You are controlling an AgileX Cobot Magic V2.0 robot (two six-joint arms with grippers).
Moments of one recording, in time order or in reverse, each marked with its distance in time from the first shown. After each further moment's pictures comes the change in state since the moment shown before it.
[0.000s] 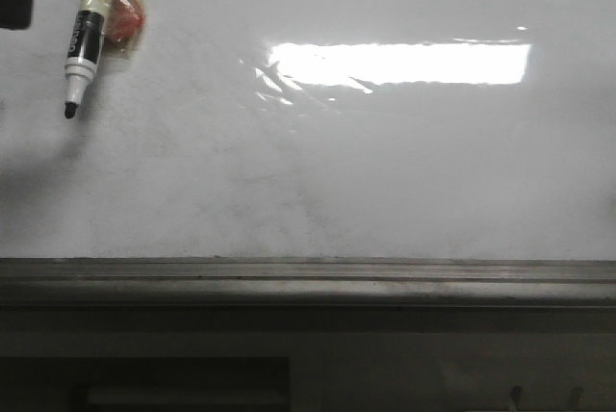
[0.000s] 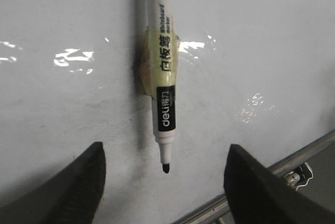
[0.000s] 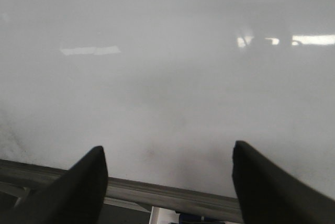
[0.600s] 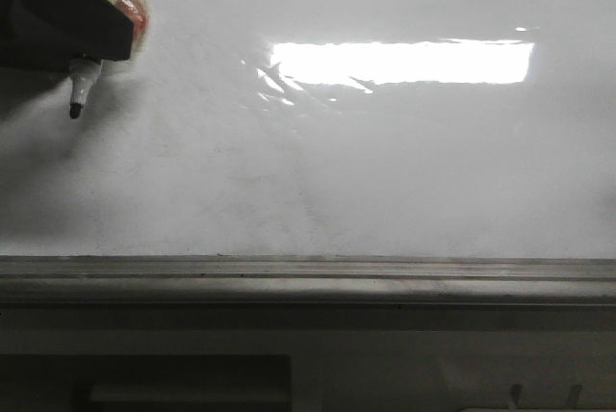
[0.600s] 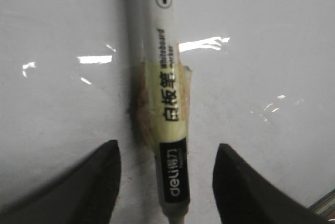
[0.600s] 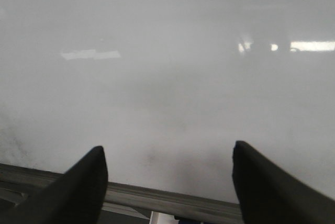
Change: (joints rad) left arm -0.148 0.238 -0.054 -0.003 -0.275 0.021; right arm 0.000 0.000 0.000 0.001 -0.021 -0.006
